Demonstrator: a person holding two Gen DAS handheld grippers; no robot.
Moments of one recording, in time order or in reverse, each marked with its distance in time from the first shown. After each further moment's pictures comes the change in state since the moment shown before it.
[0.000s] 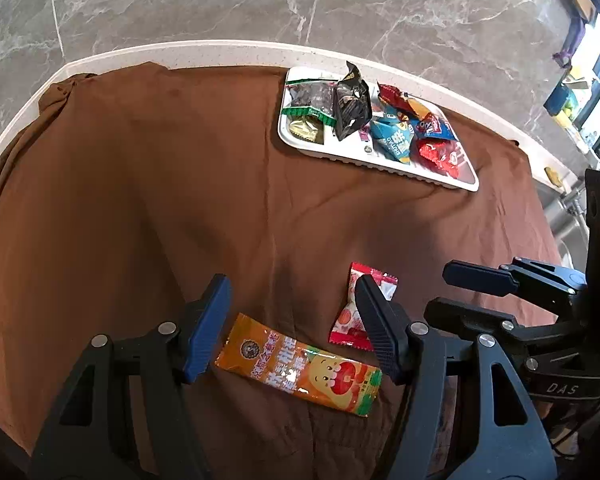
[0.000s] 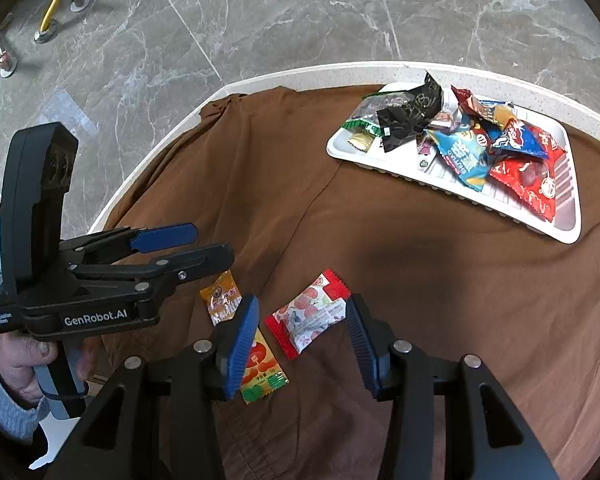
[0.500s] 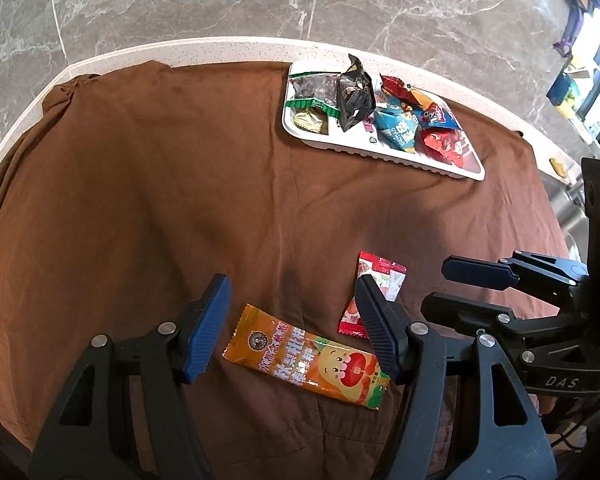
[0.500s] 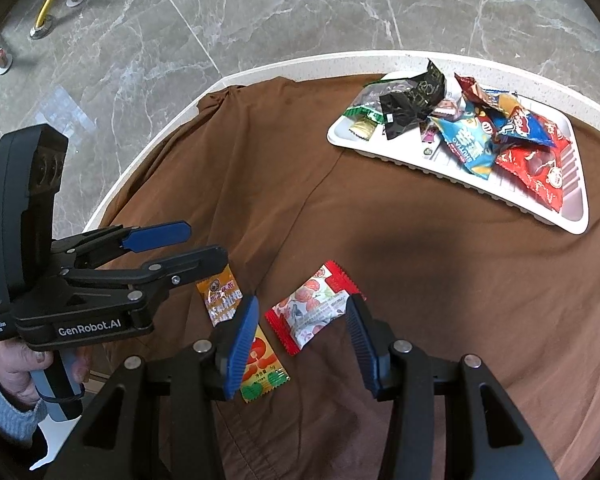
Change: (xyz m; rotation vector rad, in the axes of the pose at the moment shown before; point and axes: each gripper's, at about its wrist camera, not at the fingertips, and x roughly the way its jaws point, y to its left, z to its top) left arm 0.002 0.000 -0.006 0.023 0.007 0.026; right arm 0.007 0.001 -0.004 0.007 0.024 -0.001
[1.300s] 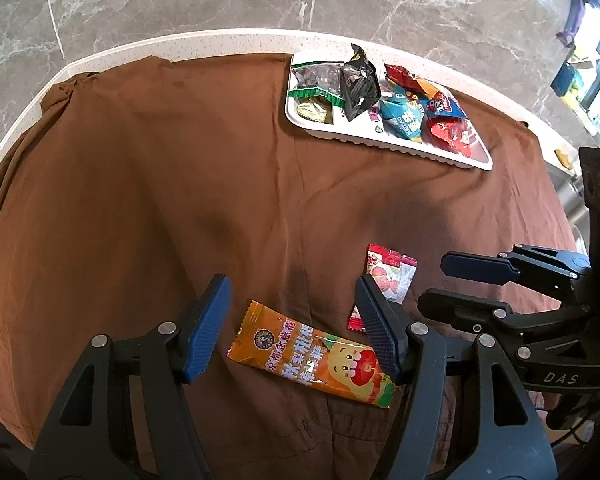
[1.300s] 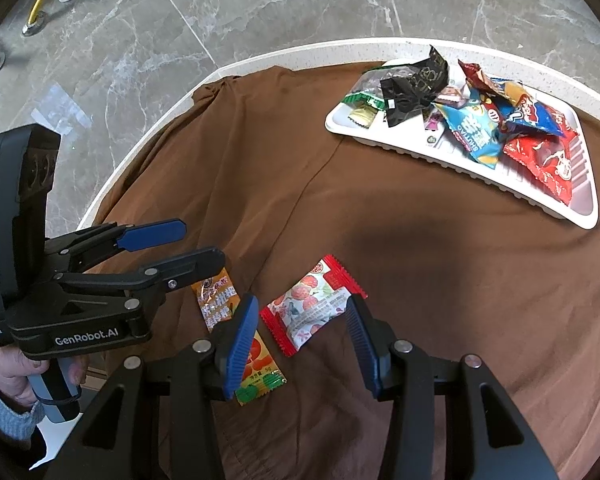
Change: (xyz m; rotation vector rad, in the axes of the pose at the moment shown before) left arm 0.009 0.000 -0.002 0.015 0.019 0.018; right arm 0.012 0.000 0.002 0.005 0.031 -0.004
